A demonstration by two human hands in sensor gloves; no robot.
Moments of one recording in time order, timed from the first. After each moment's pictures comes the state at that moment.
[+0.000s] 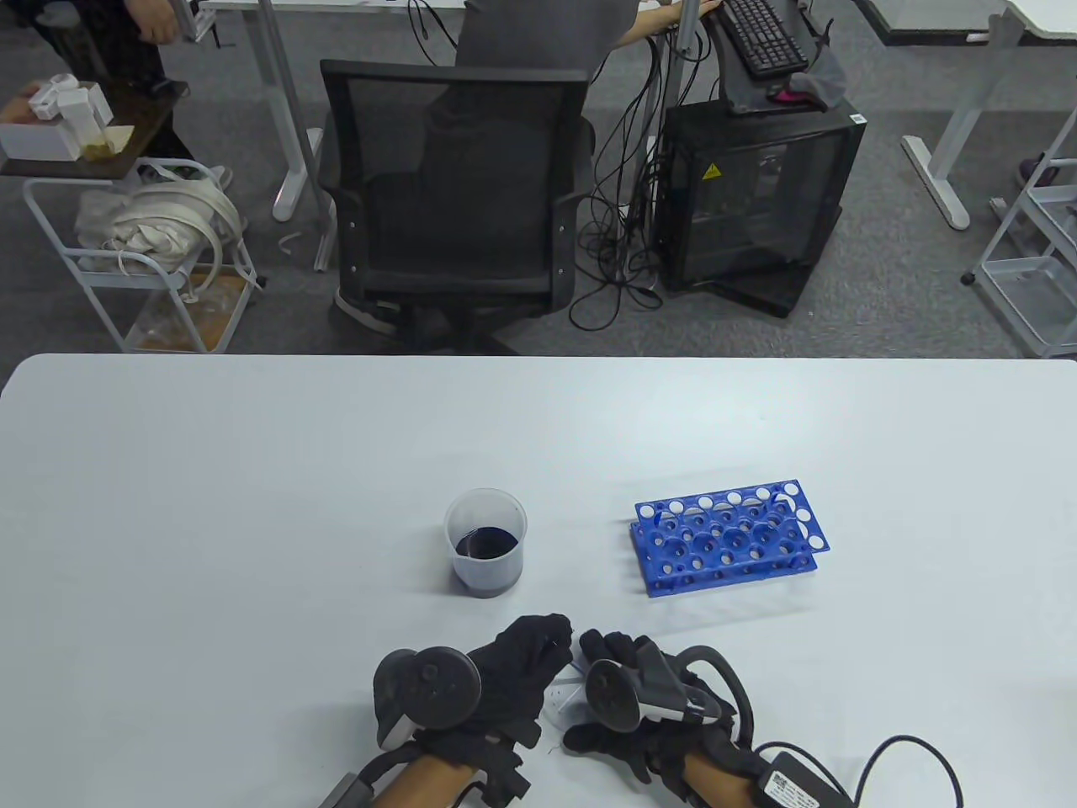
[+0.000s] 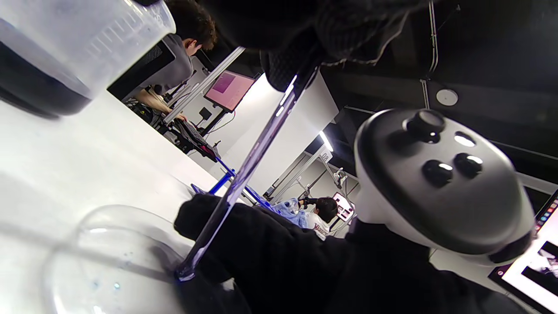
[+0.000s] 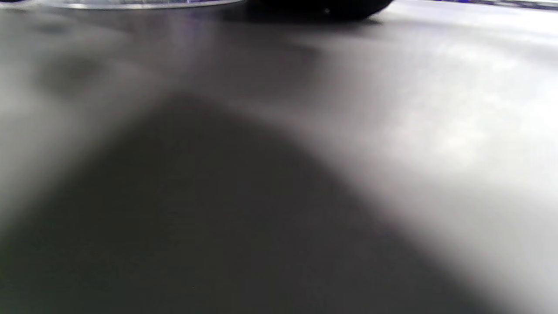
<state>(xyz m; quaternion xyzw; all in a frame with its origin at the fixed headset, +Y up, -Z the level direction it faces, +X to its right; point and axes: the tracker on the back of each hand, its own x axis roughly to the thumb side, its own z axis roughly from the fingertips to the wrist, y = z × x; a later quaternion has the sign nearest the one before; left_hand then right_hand) -0.086 -0.739 -0.247 0.06 -0.23 0.42 0.88 0.117 -0.785 -0.267 -0.27 -0.18 -0.94 0.07</state>
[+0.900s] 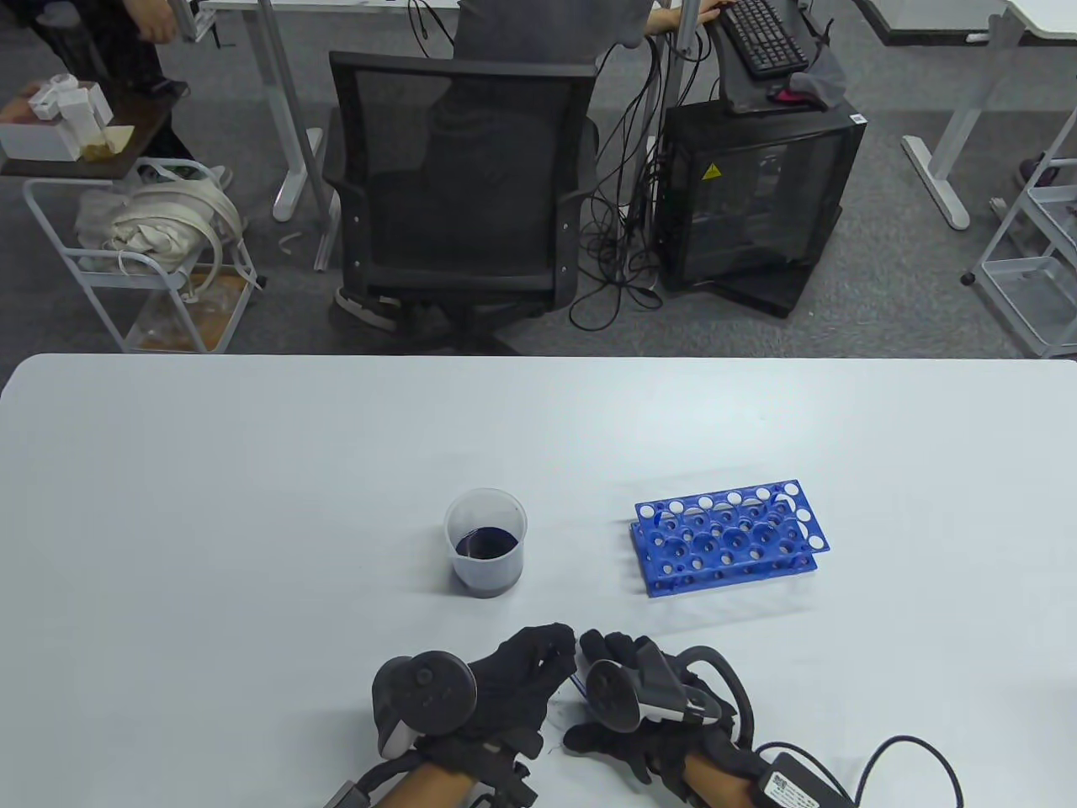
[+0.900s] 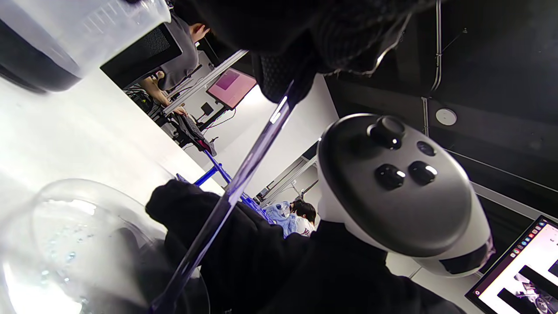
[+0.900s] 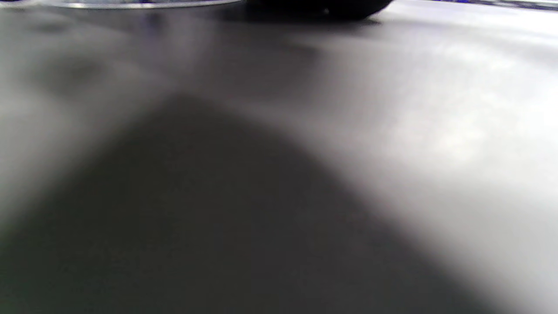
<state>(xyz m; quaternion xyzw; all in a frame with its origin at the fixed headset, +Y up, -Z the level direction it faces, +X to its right) -0.082 -0.742 -0.241 0.04 -0.23 0.47 0.85 0.117 -0.785 -0.267 -0.27 -0.18 -0.94 0.07</state>
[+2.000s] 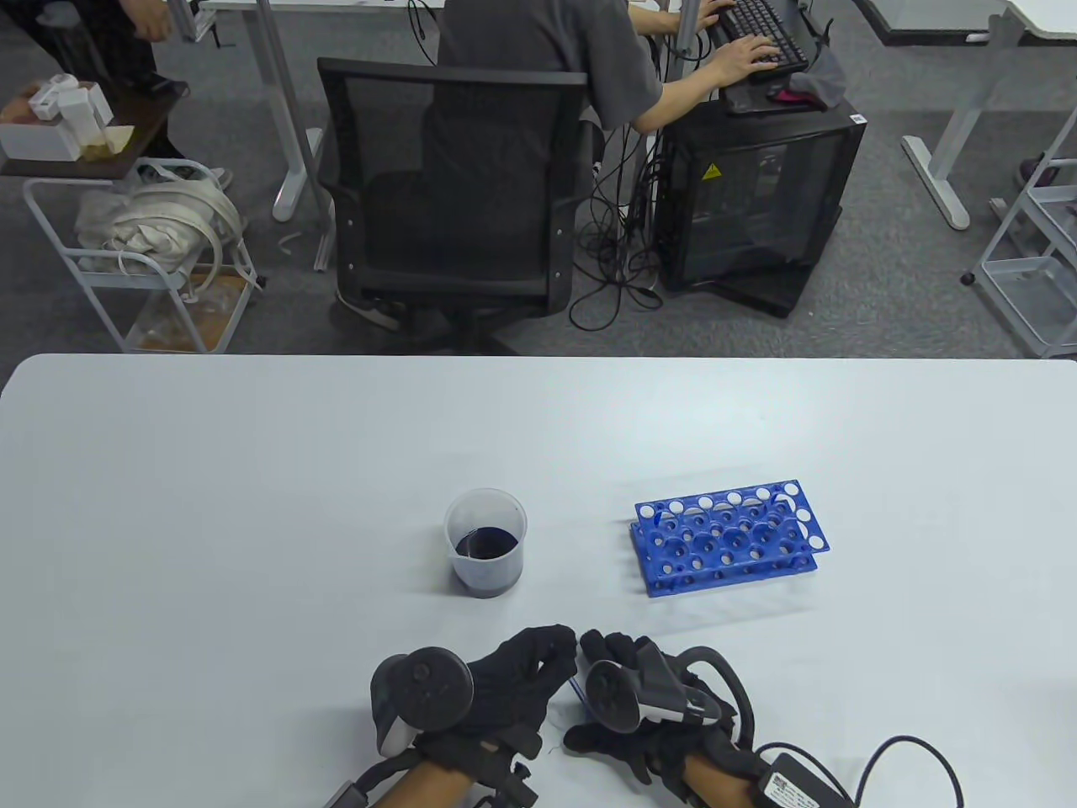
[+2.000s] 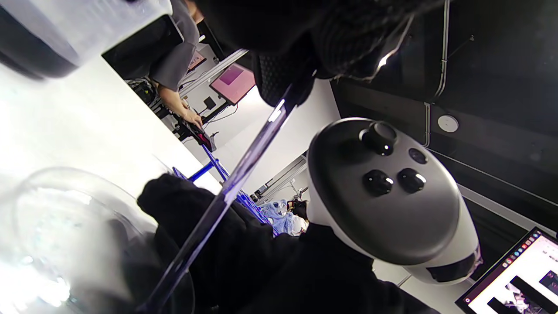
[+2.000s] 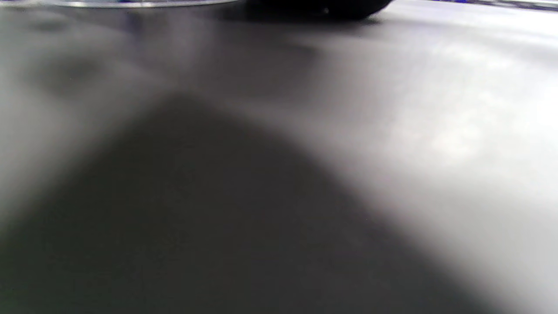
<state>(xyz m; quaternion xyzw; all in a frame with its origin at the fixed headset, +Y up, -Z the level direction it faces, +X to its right) -0.082 -0.743 -0.242 0.03 -0.22 0.49 0.84 0.117 -0.785 -0.266 -0.27 -0.18 -0.94 0.08</state>
